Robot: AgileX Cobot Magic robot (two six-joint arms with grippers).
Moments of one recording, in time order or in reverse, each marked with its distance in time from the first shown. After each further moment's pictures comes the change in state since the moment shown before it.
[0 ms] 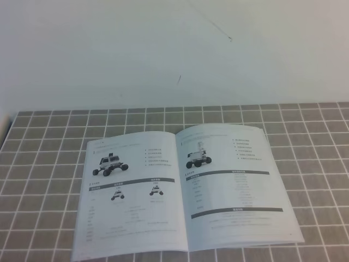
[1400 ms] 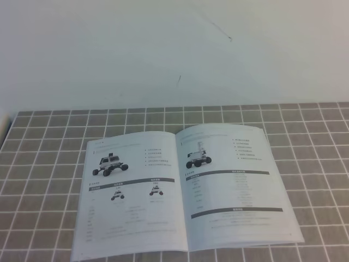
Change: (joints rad) left arm 0.000 0.000 0.004 0.024 -0.658 0.010; right arm 0.000 -0.001 -0.005 -0.045 -0.929 0.113
